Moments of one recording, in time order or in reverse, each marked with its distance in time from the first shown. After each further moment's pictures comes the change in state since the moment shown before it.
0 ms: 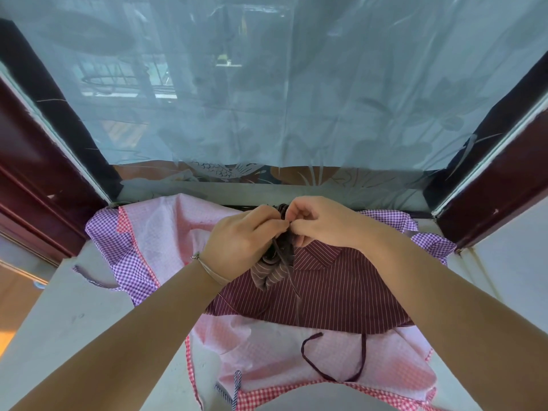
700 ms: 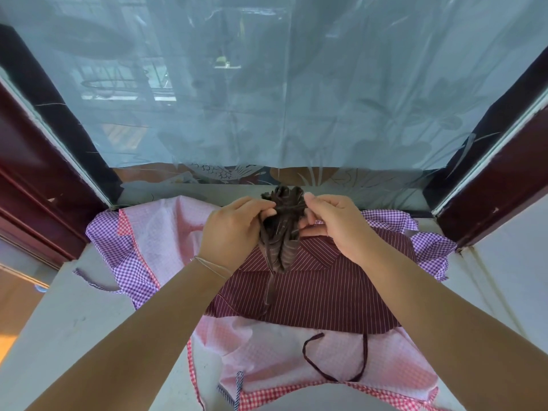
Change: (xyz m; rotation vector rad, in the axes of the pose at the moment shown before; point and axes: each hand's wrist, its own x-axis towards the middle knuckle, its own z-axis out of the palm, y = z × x) left_hand 0.005 -0.004 0.001 -0.105 0.111 -0.454; right_hand -0.005 0.019 0.013 0.684 0.339 -0.035
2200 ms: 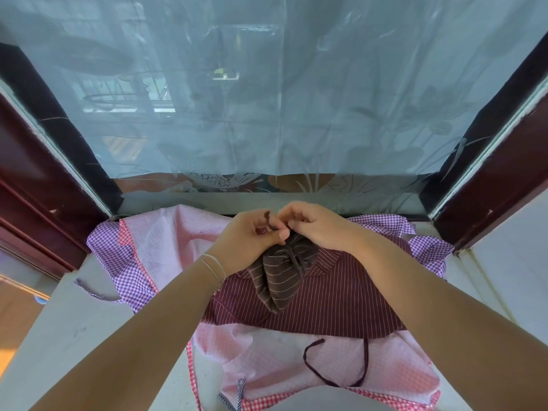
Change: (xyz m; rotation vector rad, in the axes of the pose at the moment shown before) left_hand 0.012 0.023 -0.006 -0.529 -0.464 -0.486; right_hand 0.014 -0.007 0.000 -0.687 -0.278 -0.085
